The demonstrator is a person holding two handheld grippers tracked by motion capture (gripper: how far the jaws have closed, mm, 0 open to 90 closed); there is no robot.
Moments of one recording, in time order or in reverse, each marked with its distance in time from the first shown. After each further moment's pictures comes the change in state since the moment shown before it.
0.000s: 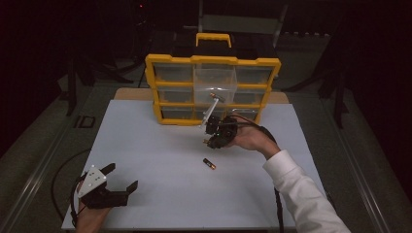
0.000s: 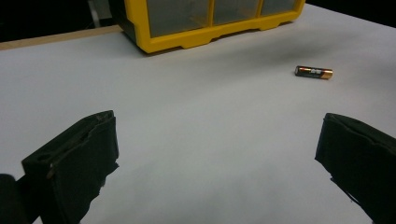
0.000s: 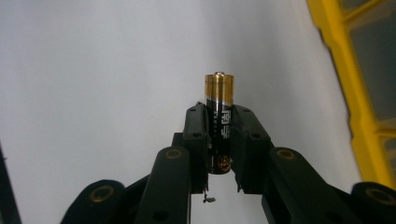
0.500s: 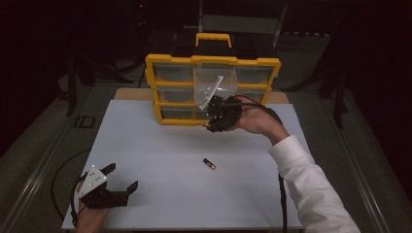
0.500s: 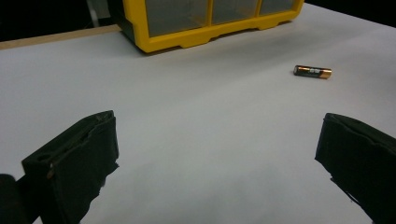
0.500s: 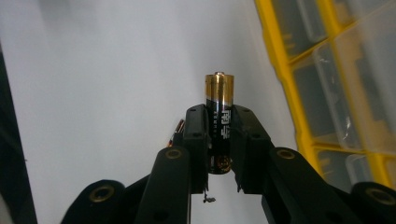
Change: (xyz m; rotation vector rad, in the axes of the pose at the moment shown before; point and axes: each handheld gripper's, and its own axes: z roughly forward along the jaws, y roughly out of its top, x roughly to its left) left arm -0.001 0.000 0.000 -0.002 -0.003 0.003; right arm -0.011 0.023 -0.061 -0.069 -0.035 -0.039
